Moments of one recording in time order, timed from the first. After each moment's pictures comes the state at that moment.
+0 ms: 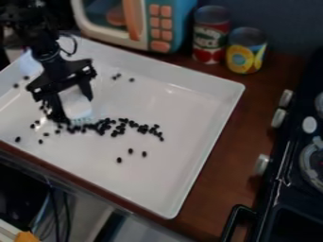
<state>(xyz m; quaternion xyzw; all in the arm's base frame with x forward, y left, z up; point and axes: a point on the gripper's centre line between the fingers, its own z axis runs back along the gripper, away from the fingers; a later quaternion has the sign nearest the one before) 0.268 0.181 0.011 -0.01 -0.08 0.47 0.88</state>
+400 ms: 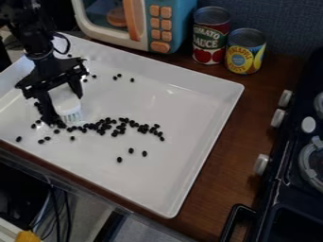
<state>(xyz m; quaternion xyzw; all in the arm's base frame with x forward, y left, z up) 0.267 0.203 0.010 0.03 -0.09 0.49 0.86</state>
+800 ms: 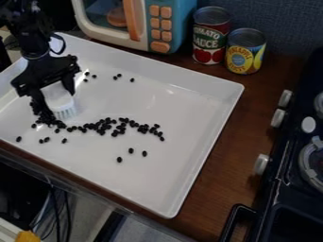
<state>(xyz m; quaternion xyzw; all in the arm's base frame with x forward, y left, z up) 0.266 0.209 0.010 0.05 -0.11 0.51 0.85</state>
